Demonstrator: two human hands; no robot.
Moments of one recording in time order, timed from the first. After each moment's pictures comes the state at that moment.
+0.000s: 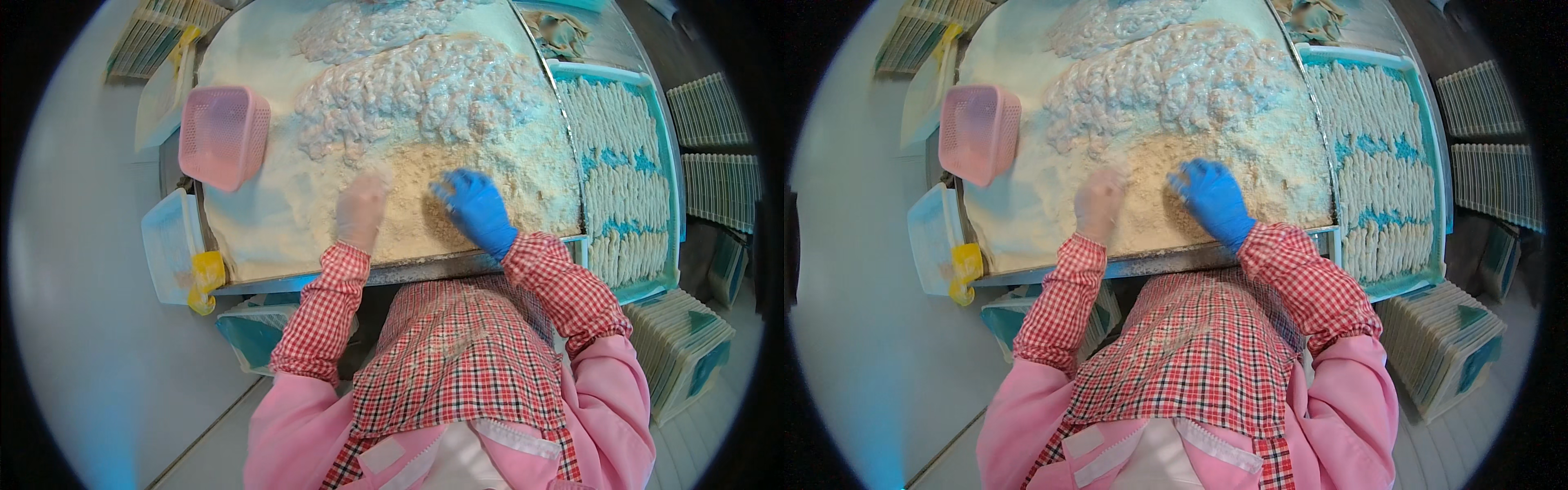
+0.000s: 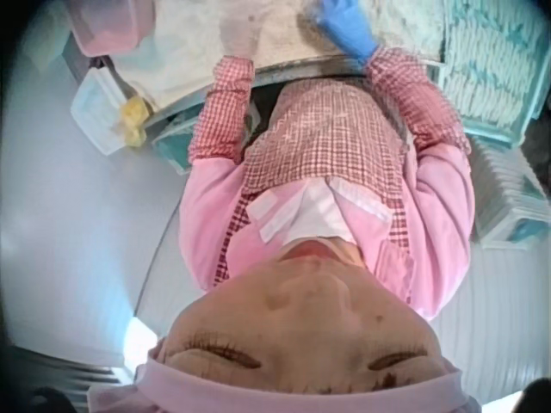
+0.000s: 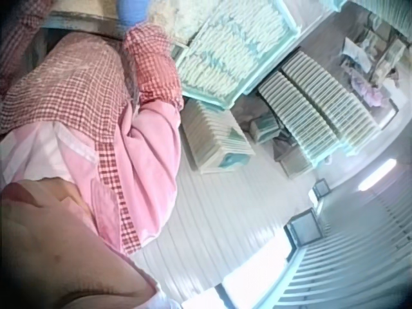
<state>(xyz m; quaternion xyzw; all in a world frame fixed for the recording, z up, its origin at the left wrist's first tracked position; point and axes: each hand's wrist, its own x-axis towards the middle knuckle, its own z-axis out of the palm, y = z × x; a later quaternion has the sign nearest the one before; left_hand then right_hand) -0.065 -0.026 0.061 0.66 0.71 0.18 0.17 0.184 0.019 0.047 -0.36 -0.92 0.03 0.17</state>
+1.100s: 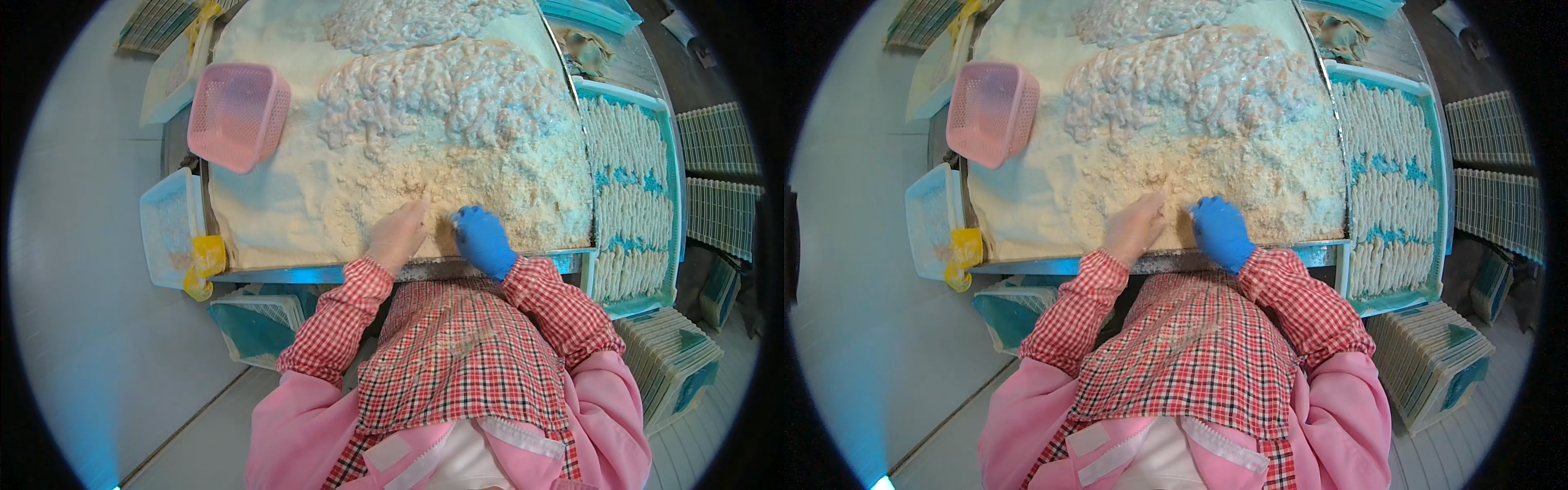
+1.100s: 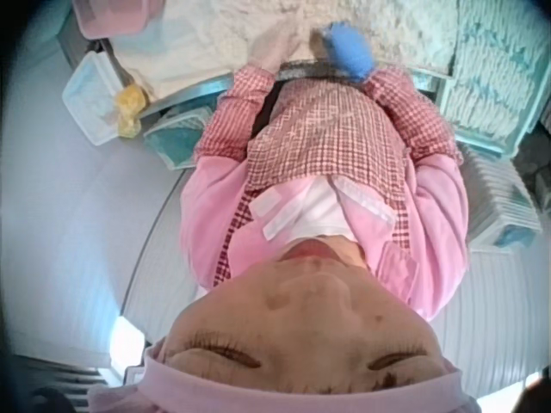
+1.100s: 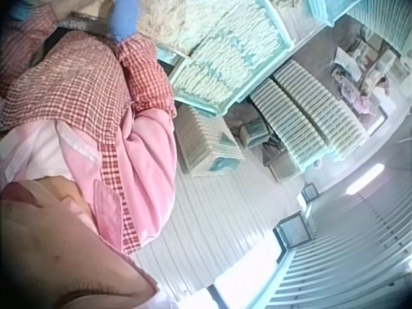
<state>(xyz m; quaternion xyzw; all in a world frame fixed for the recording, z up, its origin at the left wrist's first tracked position) -0.043 -0.067 0.074 0.72 0.66 0.12 0.21 0.152 -0.028 0.023 -0.43 -0.87 0.25 -0.01</state>
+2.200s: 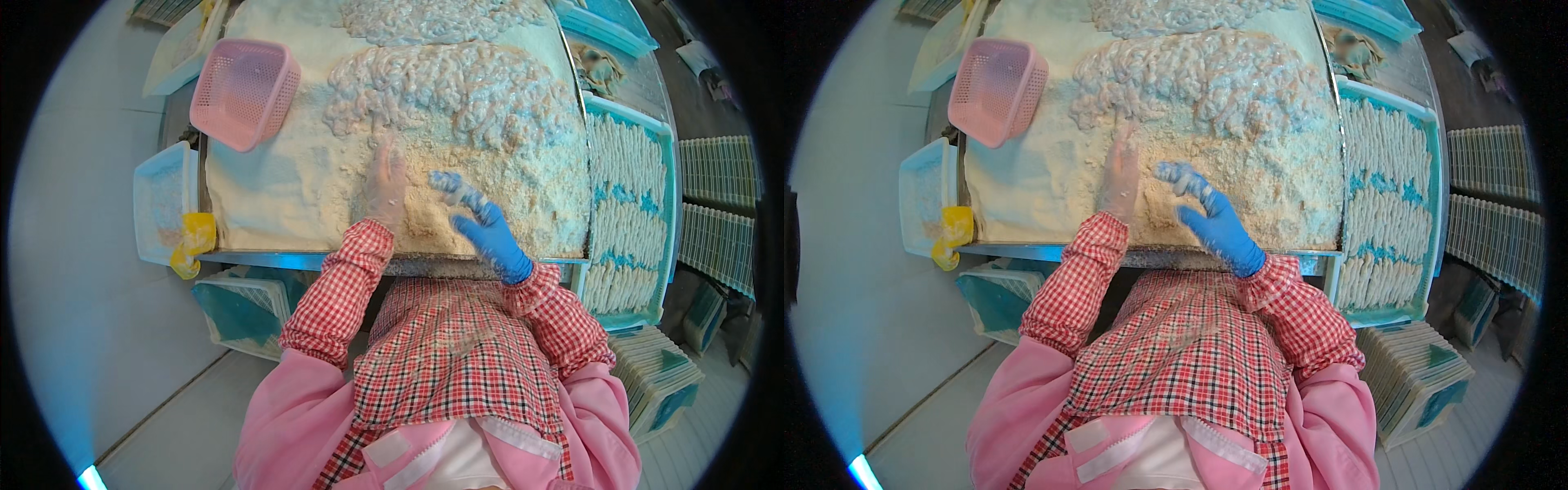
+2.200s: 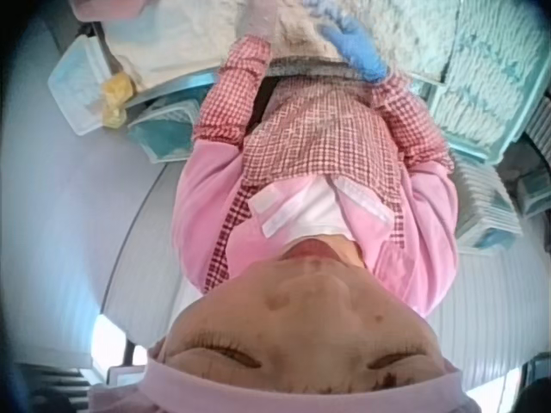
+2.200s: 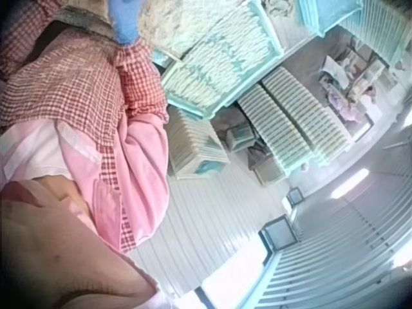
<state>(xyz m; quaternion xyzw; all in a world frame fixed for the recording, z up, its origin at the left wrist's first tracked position) -0.056 -0.011 0.050 0.50 0.73 0.41 0.23 0.141 -0.001 0.108 -0.24 -0.48 0.74 0.40</state>
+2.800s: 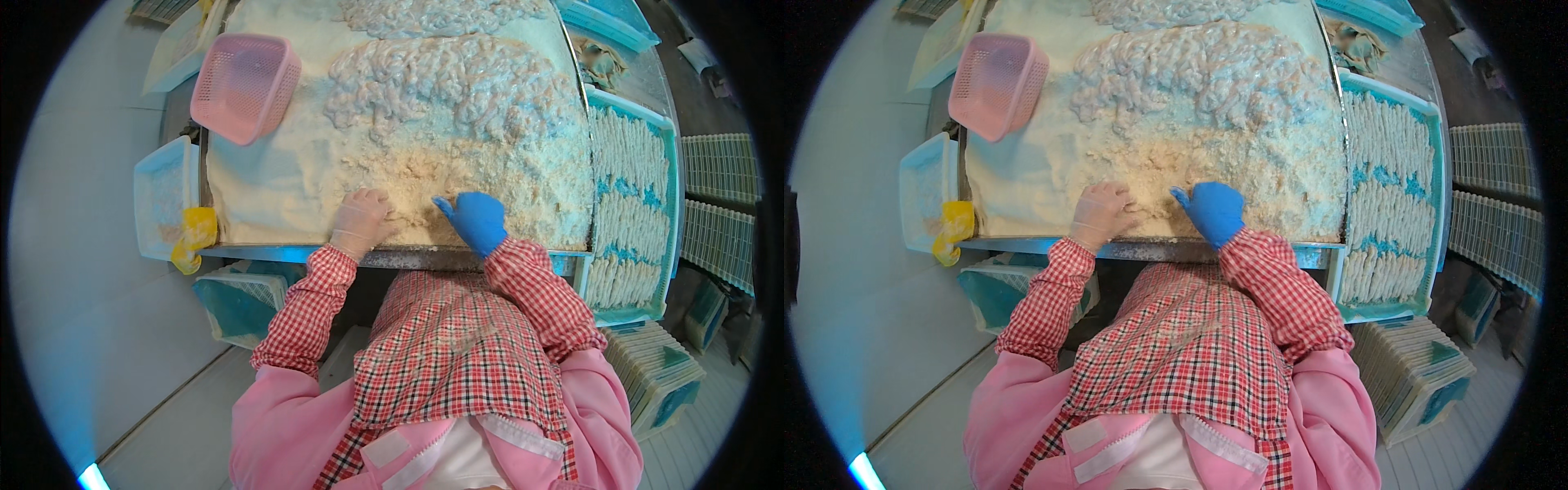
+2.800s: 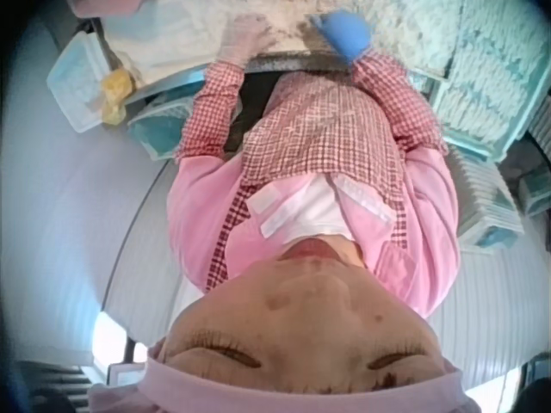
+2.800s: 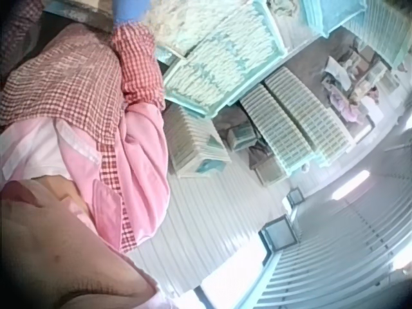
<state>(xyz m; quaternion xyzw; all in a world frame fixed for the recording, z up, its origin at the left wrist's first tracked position) -0.094 -0.083 0.080 0.75 0.64 -0.01 0.16 0.125 0.001 0.061 -0.52 -0.79 0.30 -0.12</state>
